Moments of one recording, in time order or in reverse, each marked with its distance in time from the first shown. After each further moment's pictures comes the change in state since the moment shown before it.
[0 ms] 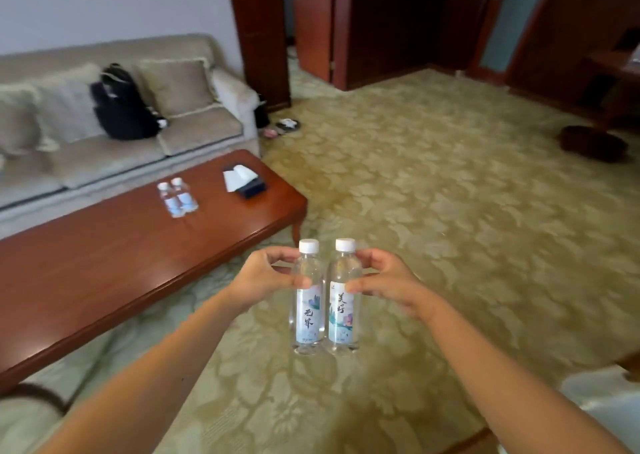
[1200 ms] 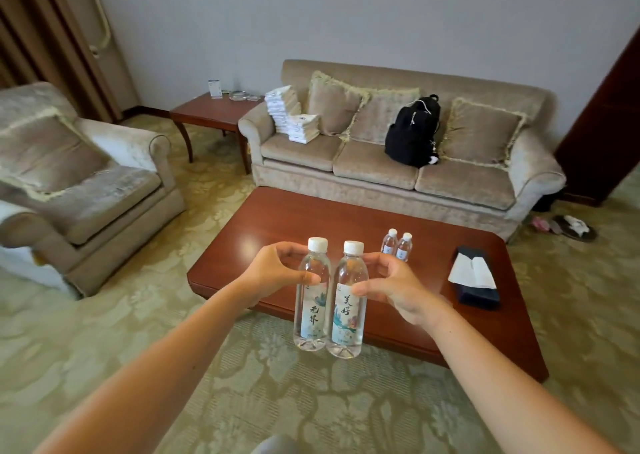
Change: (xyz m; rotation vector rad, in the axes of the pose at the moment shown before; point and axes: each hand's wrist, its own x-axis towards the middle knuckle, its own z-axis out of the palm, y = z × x) left_hand 0.020 -0.052 -0.357 -0.095 0.919 -0.172; right_hand 0.352 -0.168 0.366 -0.223 -0.902 -0.103
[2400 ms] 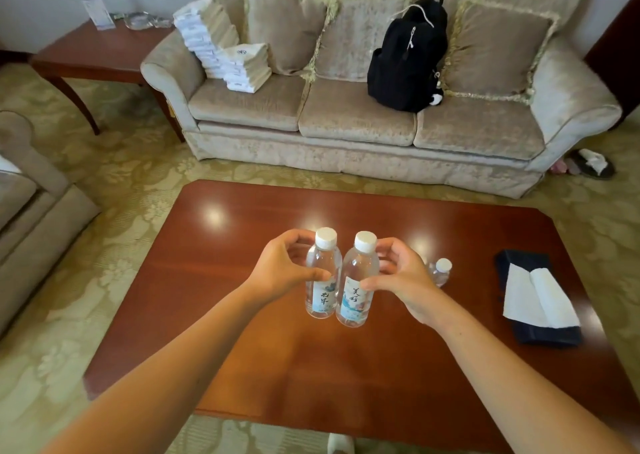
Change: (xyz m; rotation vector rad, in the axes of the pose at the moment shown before) left_hand 0.461 -0.120 0.011 -0.001 -0.116 0.009; right_hand 0.409 0.069 -0.110 0.007 0.250 0.108
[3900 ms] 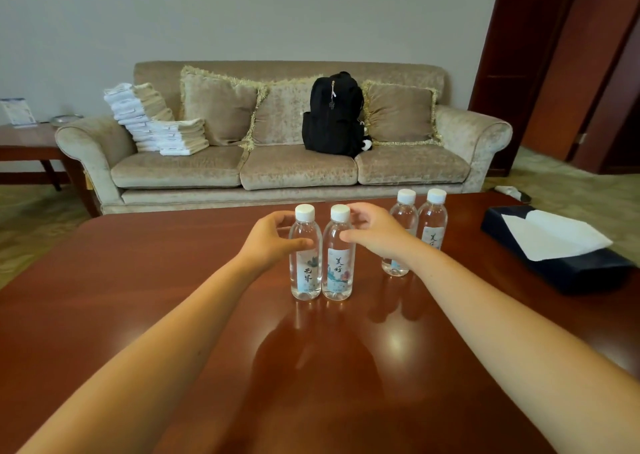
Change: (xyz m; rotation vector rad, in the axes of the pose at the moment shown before) left_hand 0.113 -0.230 0.096 0.182 -0.001 0.425; right_hand 0.115 0.215 0.000 -0.465 0.271 -0.443
